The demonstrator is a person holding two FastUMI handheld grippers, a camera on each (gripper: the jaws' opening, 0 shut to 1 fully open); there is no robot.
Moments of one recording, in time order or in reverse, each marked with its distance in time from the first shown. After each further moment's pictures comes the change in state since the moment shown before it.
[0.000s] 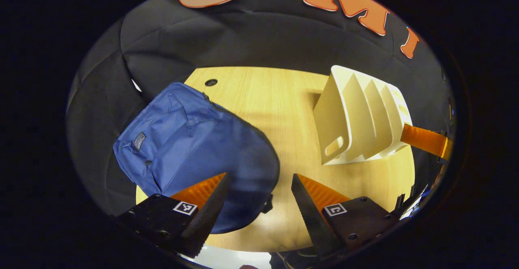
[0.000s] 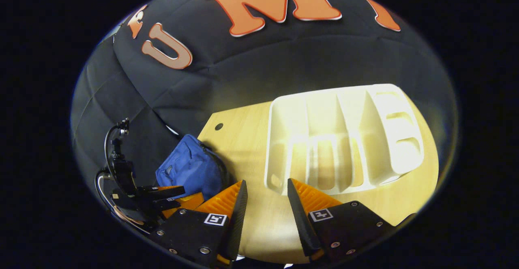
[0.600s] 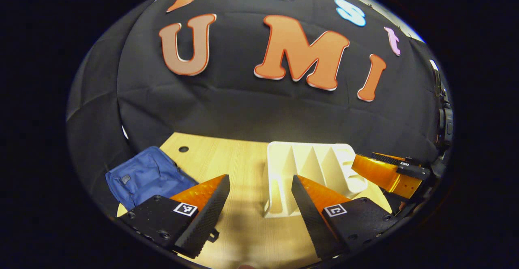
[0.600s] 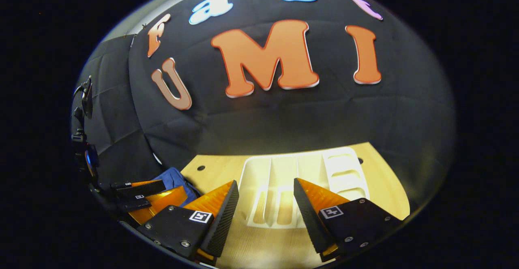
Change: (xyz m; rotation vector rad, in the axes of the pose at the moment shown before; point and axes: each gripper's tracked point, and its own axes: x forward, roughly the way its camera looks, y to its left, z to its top) left arm -0.109 -0.124 0.103 -0.007 -0.525 -0.119; right arm -0.097 -0.044 0.087 -0.121 -0.446 -0.130
